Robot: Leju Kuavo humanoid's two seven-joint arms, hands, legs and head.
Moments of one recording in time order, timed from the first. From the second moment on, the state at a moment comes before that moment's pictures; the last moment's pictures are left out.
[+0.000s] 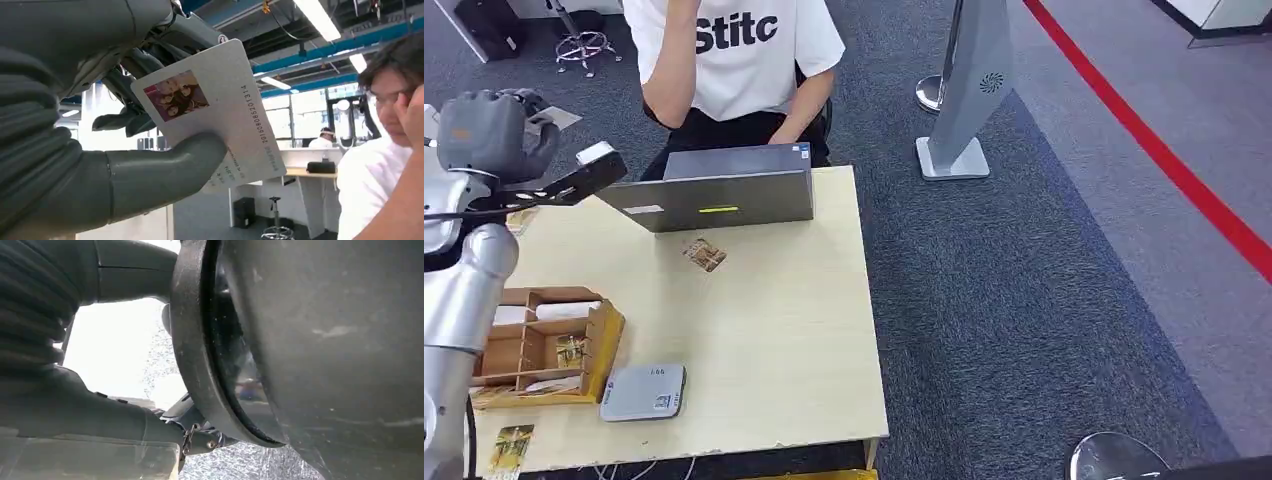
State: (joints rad) left arm -0.89 0.28 -0.27 -1.01 -1.07 0.26 -0.10; right arm -0.14 0.15 0.56 -0.22 1.07 0.24 0.14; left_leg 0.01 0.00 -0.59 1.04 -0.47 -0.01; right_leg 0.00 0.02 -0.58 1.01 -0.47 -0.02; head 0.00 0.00
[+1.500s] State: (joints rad) left arm 0.08 0.20 -0.19 -1.62 -0.86 0.43 -0.20; right arm -0.11 0.15 0.58 -0.22 1.01 0.15 0.16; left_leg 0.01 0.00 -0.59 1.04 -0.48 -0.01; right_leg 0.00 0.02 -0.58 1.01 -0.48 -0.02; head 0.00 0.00
